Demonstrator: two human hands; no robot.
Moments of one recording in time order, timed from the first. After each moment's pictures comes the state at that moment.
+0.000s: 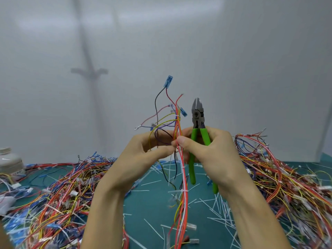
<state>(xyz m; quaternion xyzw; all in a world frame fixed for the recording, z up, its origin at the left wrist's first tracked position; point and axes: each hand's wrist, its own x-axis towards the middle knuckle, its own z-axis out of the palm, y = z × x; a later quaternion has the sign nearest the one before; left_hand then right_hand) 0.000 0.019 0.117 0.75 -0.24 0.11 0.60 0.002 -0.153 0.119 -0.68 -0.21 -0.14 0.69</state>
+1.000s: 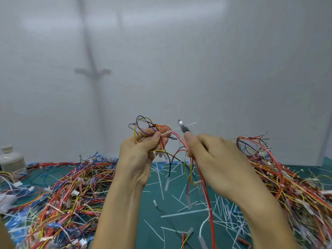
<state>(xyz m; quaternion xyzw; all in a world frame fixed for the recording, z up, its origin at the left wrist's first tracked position) 0.019 0.001 0.117 0.45 -0.05 0.17 0.87 -0.016 -0.163 0.128 -0.90 -0.16 -0.21 0.34</state>
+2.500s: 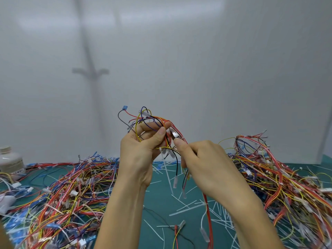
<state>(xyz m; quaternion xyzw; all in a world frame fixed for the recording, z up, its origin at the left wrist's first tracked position) 0.008 -0.008 0.122 0.51 -0.08 0.21 0.83 -0.008 -0.147 0.119 -0.90 -0.17 -0.18 0.35</state>
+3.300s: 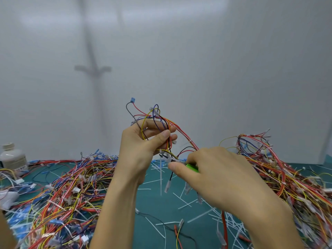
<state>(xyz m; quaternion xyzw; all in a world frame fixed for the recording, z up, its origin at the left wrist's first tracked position) 0.005 0.006 0.120 0.60 -0.14 0.21 0.76 -0.031 -0.154 0.127 -0.96 -0.20 -0.19 0.09</state>
